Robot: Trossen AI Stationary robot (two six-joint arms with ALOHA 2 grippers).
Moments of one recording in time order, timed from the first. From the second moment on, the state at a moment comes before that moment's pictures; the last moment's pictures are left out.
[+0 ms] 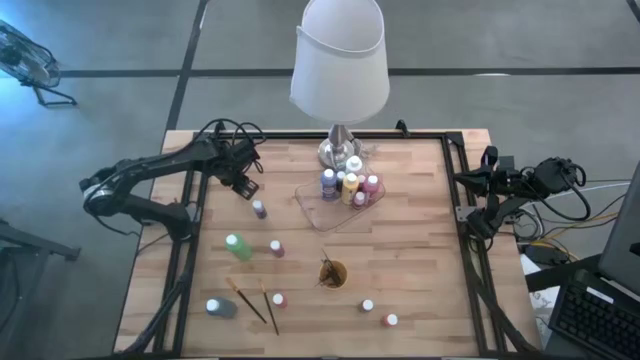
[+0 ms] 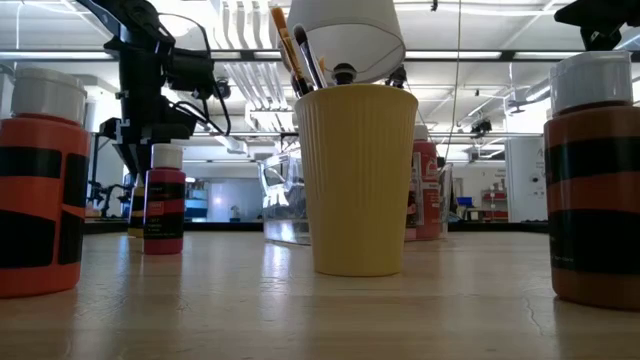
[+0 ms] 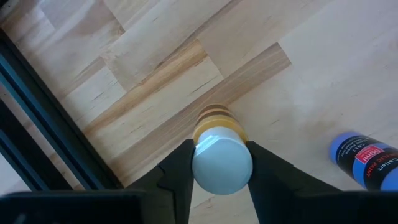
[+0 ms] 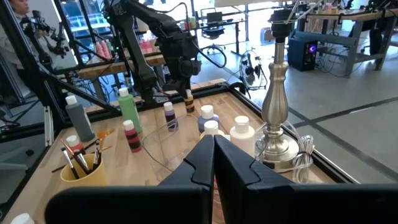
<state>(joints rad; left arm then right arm) 0.58 1.24 0.85 -1.00 -0.20 -0.35 0.54 0.06 0.74 -0.86 0.76 0.28</state>
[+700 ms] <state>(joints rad) 0.55 1.22 1.00 -1.02 -0.07 -0.32 0.54 0.06 0.74 -0.86 0.76 0.28</state>
